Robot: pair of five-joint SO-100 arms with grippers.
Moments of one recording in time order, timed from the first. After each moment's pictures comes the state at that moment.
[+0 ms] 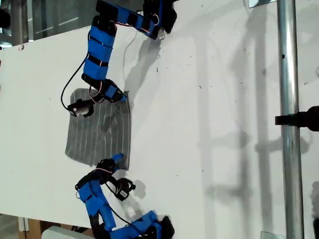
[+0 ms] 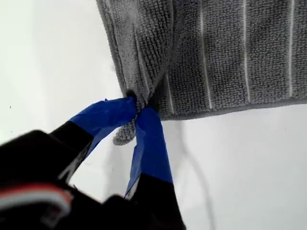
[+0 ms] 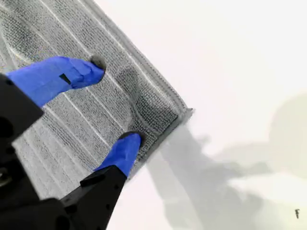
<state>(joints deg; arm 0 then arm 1) -46.9 72.5 87.5 72.0 -23.6 31.2 75.7 88.1 66.4 17.8</state>
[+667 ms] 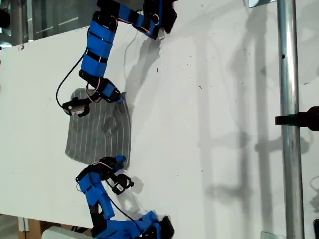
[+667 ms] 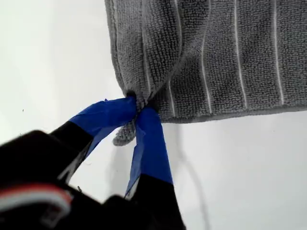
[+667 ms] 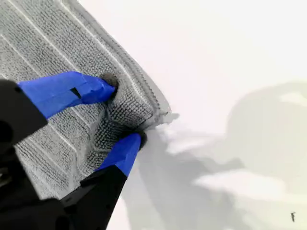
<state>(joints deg) -47.3 57.7 73.8 79.5 -22.7 30.6 80.3 88.1 66.3 17.8</state>
